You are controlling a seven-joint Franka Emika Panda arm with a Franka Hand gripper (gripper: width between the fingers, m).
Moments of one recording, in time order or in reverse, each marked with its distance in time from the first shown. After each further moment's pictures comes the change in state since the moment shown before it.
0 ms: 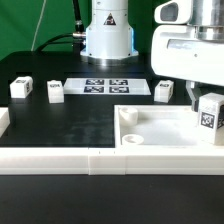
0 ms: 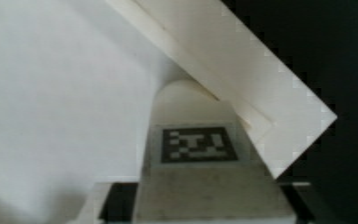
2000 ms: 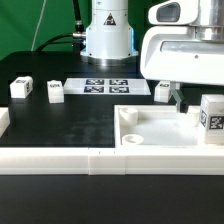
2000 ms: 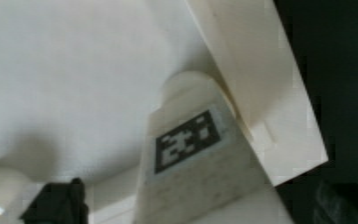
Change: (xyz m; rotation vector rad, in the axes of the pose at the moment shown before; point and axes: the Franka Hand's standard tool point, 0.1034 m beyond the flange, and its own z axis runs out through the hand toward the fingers) arm 0.005 0.000 0.000 0.005 0.000 -0.538
